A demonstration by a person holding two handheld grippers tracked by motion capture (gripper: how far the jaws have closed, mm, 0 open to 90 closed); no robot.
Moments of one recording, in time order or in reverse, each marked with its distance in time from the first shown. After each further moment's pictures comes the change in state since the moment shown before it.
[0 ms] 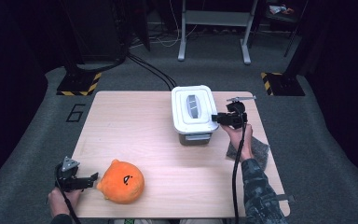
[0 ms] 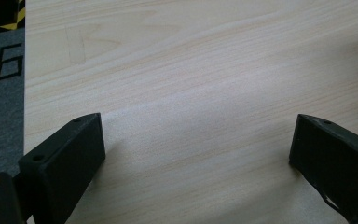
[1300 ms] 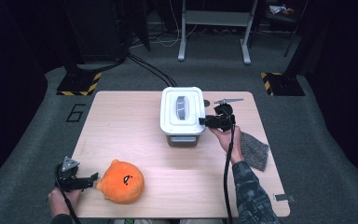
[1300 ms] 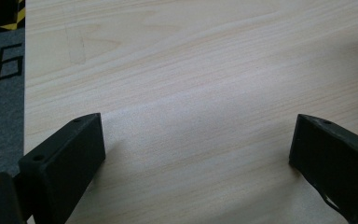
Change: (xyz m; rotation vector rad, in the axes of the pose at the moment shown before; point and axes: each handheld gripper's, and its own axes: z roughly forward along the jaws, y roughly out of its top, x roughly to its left) left arm 0.000 0.000 0.000 0.000 0.000 0.001; right arm 0.037 0.000 0.016 0.023 0.079 -0.015
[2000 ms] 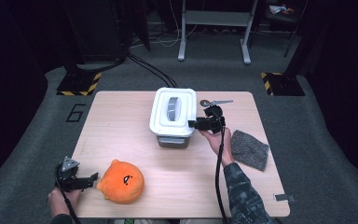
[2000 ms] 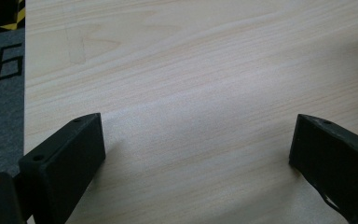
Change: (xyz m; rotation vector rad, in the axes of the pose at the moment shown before) left arm 0.000 0.000 0.000 0.000 0.000 0.000; right arm 0.027 0.000 0.018 0.009 0.054 0.010
